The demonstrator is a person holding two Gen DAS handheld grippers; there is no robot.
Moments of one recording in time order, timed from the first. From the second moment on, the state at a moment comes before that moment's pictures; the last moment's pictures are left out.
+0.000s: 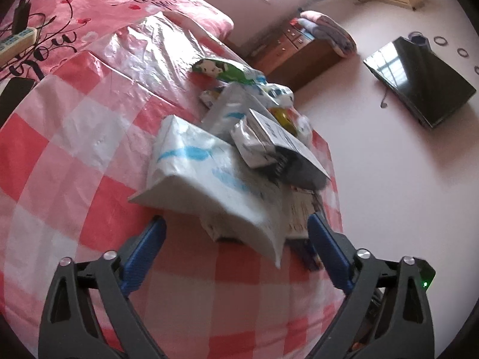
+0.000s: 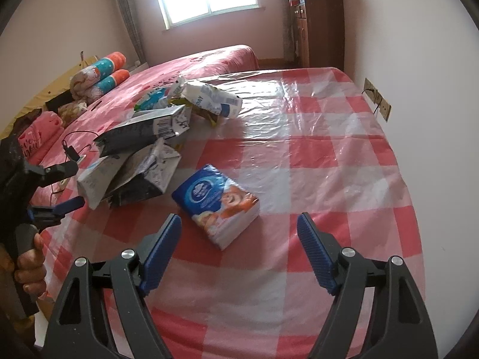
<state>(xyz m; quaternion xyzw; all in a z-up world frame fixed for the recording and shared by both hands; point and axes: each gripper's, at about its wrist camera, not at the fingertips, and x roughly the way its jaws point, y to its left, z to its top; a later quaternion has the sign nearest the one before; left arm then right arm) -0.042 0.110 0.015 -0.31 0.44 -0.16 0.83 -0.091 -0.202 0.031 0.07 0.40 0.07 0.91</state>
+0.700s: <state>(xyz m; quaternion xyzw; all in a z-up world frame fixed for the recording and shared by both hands) 0.016 0.113 0.013 -0.17 0.45 -0.06 0.87 -0.060 -0.166 0.003 0.04 0.43 0.17 0.88</state>
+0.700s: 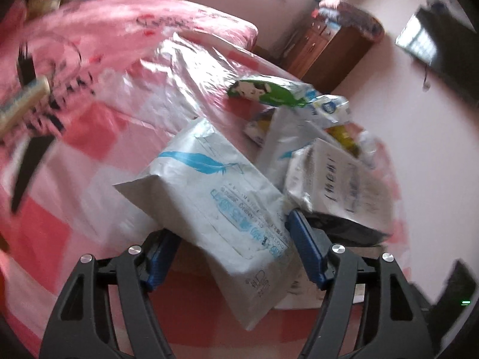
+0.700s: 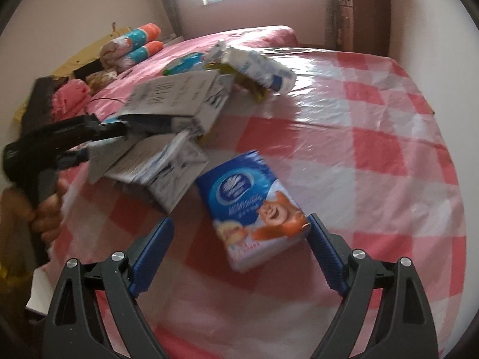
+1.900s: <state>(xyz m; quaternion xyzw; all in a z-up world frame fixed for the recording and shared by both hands) 0.048 0.108 0.014 -0.09 0.49 0.06 0.87 -0.053 -0.160 -0.001 0.02 0.42 0.16 0.89</state>
